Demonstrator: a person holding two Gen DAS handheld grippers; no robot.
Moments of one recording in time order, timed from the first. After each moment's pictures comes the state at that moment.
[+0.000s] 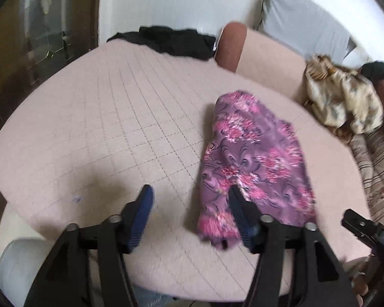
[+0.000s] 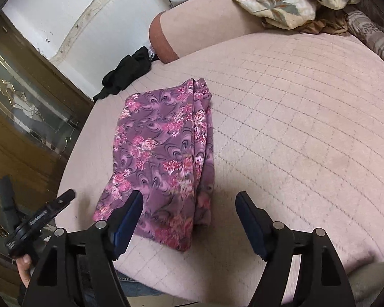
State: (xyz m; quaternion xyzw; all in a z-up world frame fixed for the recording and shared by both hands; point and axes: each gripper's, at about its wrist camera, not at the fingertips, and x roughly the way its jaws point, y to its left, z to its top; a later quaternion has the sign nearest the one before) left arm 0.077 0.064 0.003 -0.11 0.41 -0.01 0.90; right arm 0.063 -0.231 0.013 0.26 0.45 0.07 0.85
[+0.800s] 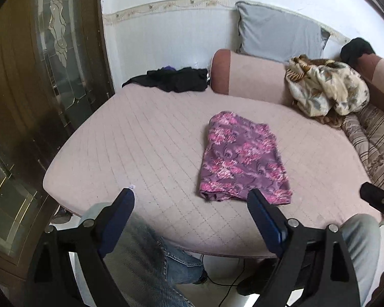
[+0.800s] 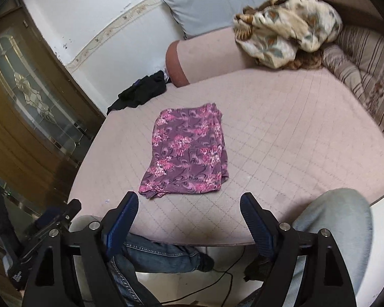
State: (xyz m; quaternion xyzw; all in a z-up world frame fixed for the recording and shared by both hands) left arm -0.060 0.024 0.108 0.00 0.35 0.02 0.94; right arm -0.076 -0.180 0.150 0.22 0.40 0.03 0.89
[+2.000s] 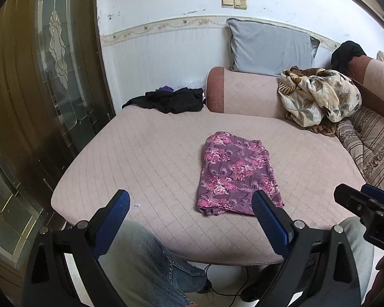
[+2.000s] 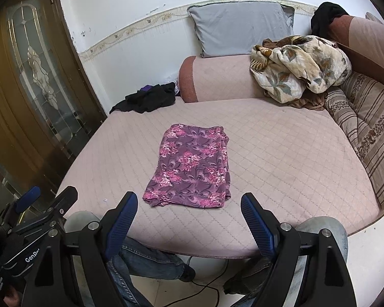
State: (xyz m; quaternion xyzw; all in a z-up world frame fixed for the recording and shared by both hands) left arm -0.073 0.015 0.142 0.02 0.31 0.02 0.95; right arm -0.080 -0.140 0.194 0.13 0.38 0.02 0.92
